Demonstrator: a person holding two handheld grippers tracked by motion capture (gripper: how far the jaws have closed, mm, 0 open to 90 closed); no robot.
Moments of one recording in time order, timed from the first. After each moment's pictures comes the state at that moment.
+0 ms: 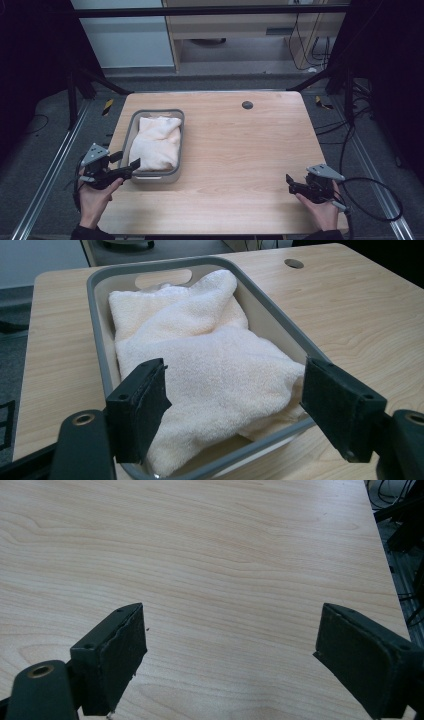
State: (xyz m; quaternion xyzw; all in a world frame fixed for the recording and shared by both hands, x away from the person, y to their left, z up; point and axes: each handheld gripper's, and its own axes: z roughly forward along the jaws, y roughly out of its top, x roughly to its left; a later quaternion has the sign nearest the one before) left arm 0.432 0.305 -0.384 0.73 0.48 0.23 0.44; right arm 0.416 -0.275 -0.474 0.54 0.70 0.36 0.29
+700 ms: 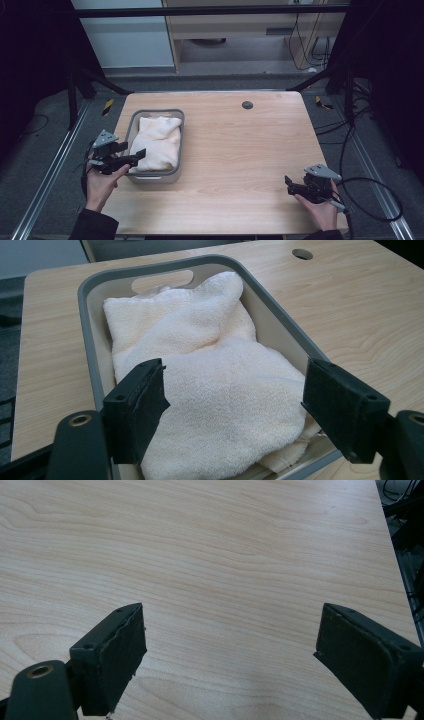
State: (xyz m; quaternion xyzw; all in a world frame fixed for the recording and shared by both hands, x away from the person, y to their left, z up) left arm 0.466 0.294 -0.375 0.75 0.48 0.22 0.41; right arm 0.417 -0.273 -0.477 0.54 0.71 0.34 0.29
